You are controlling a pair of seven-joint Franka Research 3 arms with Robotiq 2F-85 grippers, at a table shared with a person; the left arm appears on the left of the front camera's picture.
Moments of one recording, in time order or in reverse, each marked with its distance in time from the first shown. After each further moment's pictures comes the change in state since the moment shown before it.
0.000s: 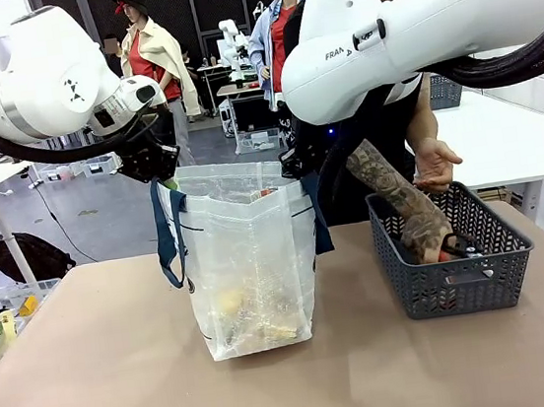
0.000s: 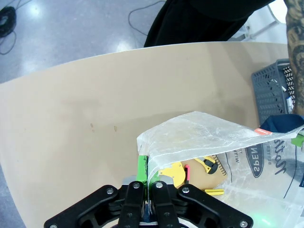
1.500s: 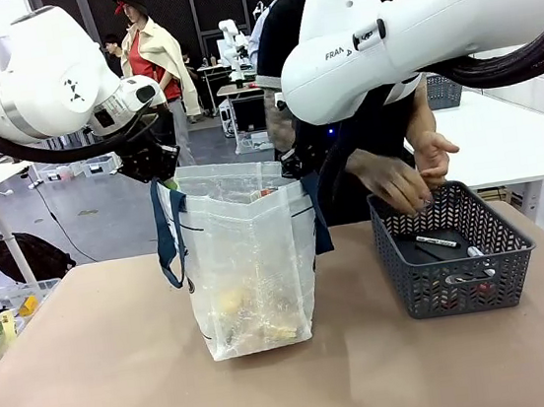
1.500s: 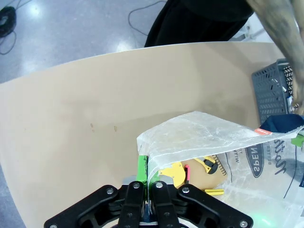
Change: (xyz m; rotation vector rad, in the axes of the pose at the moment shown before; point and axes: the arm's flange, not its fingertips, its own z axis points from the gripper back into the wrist) left arm 0.000 0.000 0.000 0.000 0.000 0.000; right arm 0.000 0.000 0.000 0.000 0.000 0.000
